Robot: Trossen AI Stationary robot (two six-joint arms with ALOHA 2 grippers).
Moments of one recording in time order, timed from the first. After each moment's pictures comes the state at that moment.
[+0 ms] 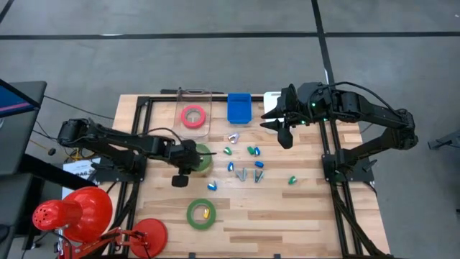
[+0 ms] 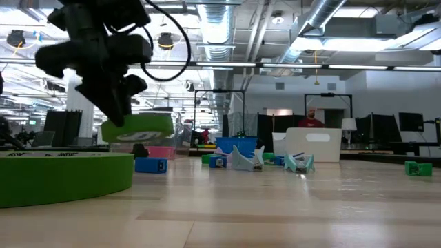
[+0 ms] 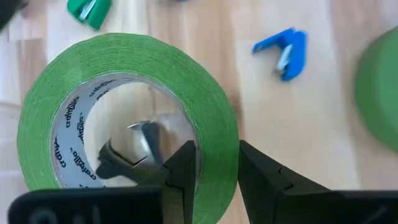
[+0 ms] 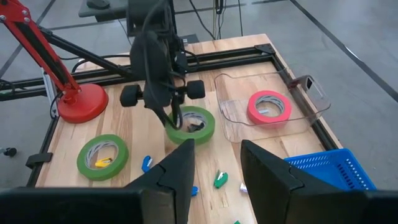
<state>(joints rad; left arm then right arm) -0.05 1.28 0.69 -0.50 -0.03 0.07 -0.08 1.26 1.55 -0.81 0.03 0.07</state>
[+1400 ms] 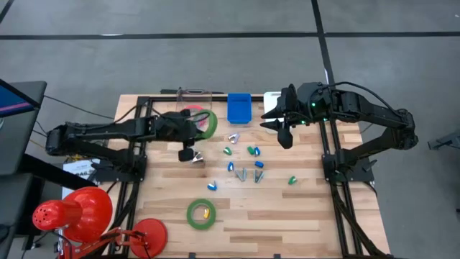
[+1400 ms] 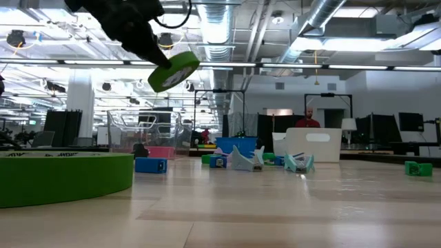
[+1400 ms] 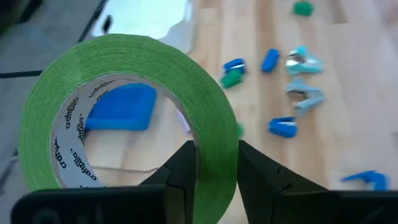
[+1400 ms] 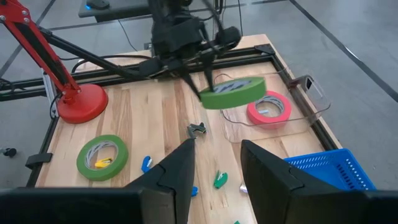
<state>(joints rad) 0.20 1.08 0.80 -0.36 -0.11 0.23 -0.09 1.26 1.55 -0.81 0.03 0.07</state>
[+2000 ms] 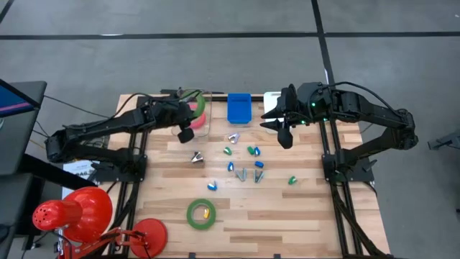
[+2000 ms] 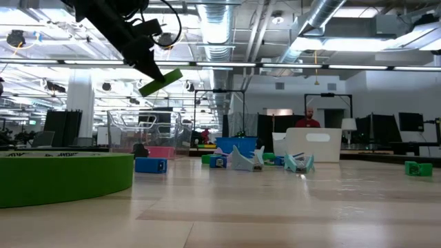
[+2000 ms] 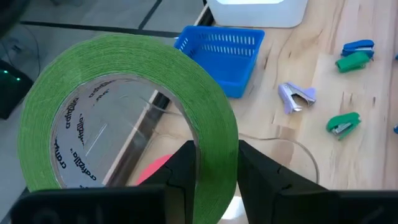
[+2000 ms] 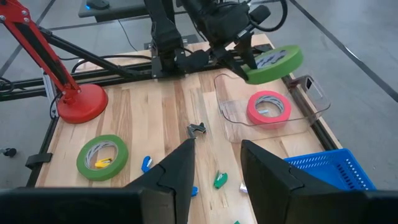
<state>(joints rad) 0.43 1.08 0.80 -0.37 -0.21 0.24 -0.09 1.26 1.55 -0.81 0.03 0.07</state>
